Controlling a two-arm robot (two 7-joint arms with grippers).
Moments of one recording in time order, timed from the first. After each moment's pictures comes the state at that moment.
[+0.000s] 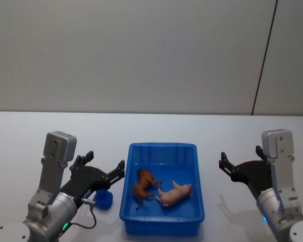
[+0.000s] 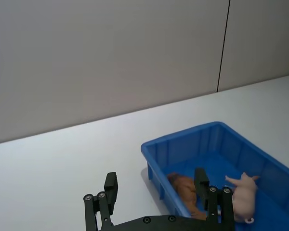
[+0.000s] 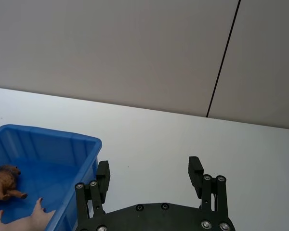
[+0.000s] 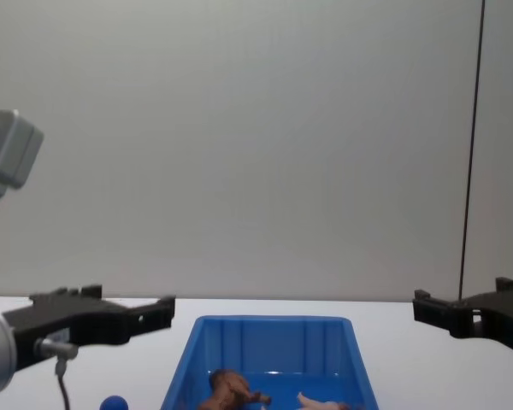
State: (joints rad) left arm -0.17 0.46 0.38 -1.56 -0.47 0.09 -0.06; right arm 0.12 0.12 -0.27 -1.52 0.08 0.15 -0.10
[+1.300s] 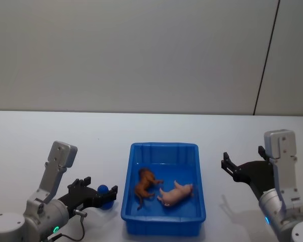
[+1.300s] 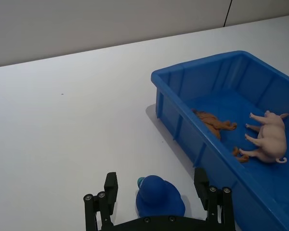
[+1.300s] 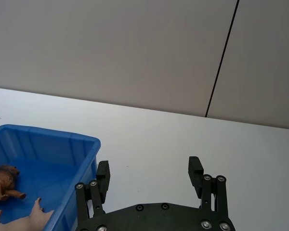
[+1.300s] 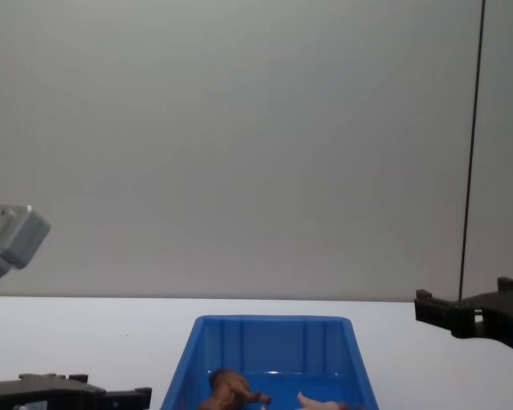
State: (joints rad) left arm -0.28 0.44 0.35 -1.30 -0.46 0.26 -0.27; right arm 0.12 0.12 -0.27 -1.52 0.08 0.15 -0.11
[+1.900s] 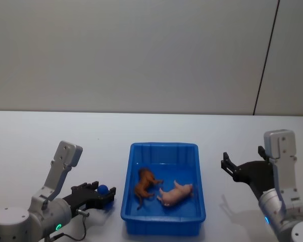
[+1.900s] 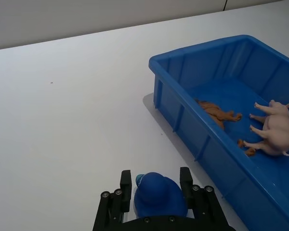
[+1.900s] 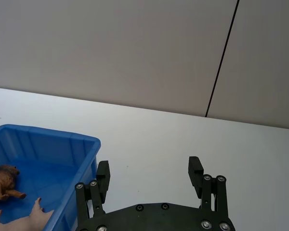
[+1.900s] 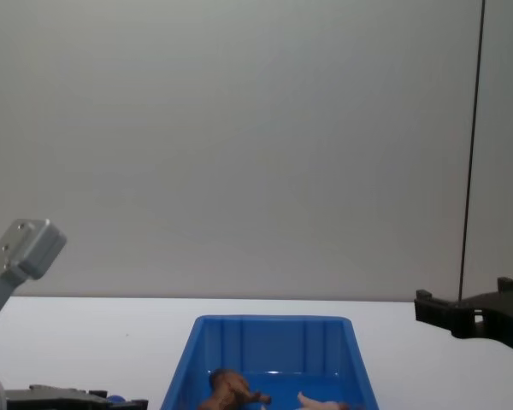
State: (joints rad) left arm -0.33 0.42 0.35 -1.22 -0.43 0.30 -0.32; right arm 0.12 0.12 -0.27 -1.52 0.08 0.15 -0.11
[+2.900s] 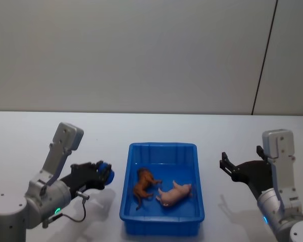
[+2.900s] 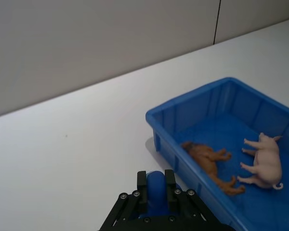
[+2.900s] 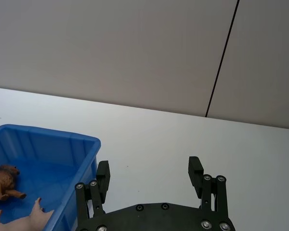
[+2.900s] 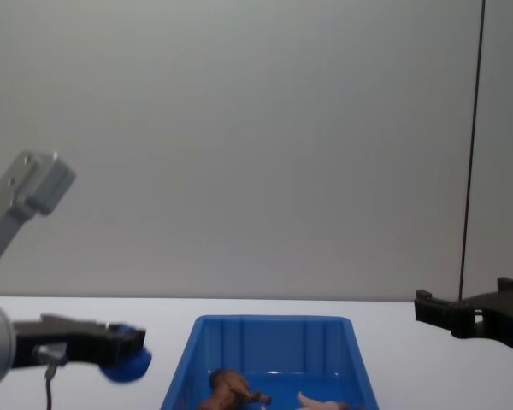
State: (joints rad) left arm -0.34 0.43 0.34 -1.32 -0.37 0.26 -0.31; right arm 0.12 0.12 -0.27 -1.52 0.08 0.15 -0.11
